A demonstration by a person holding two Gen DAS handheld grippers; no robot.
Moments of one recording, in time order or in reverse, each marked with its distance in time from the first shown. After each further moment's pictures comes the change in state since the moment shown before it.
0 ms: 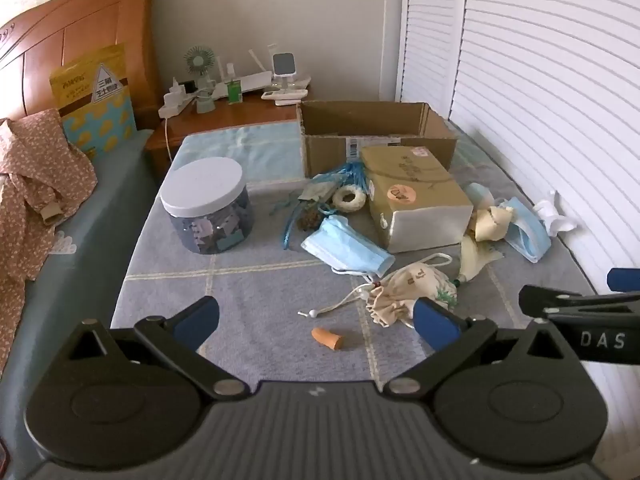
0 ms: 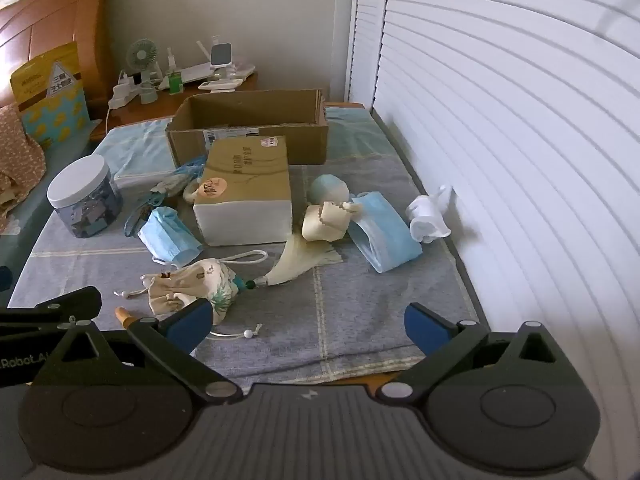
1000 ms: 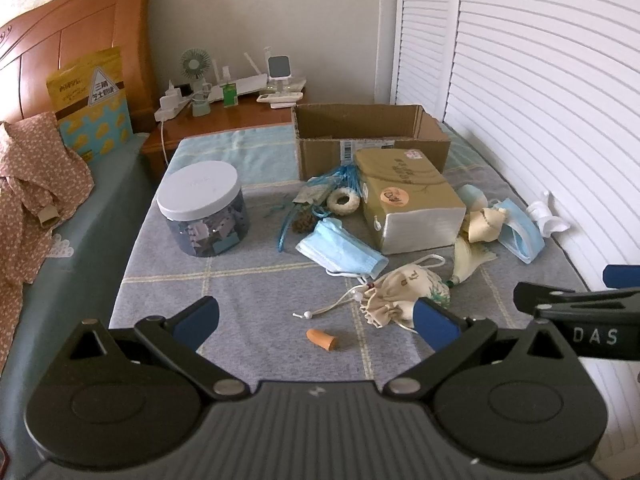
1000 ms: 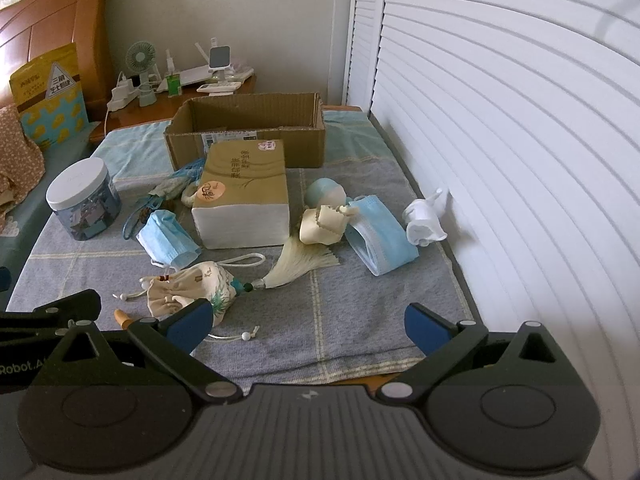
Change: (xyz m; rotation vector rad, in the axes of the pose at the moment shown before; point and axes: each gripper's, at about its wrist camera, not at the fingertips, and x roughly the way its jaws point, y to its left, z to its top) left arm -0.005 -0.002 0.001 0.005 -0.008 -0.011; right arm -0.003 -0.001 0.001 -0.005 -0.013 -0.013
